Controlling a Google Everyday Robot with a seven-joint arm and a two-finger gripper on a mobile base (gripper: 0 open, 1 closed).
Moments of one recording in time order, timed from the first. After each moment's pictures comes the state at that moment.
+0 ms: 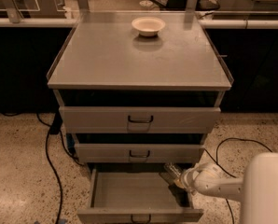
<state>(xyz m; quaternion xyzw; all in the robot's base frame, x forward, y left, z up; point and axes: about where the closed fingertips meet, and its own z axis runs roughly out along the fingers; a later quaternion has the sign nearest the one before) 0.593 -0.211 0.239 -0.33 0.91 0.05 0.25</state>
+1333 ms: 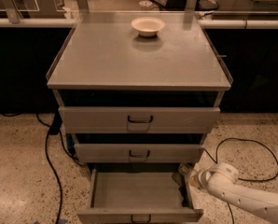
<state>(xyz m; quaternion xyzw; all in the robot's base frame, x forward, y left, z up) 0.573 -0.291 0.303 -0.26 0.93 -0.03 0.26</state>
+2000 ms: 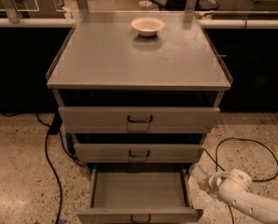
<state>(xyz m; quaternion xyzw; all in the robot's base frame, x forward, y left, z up) 0.548 -0.334 0.308 -0.21 0.94 -0.05 0.25</state>
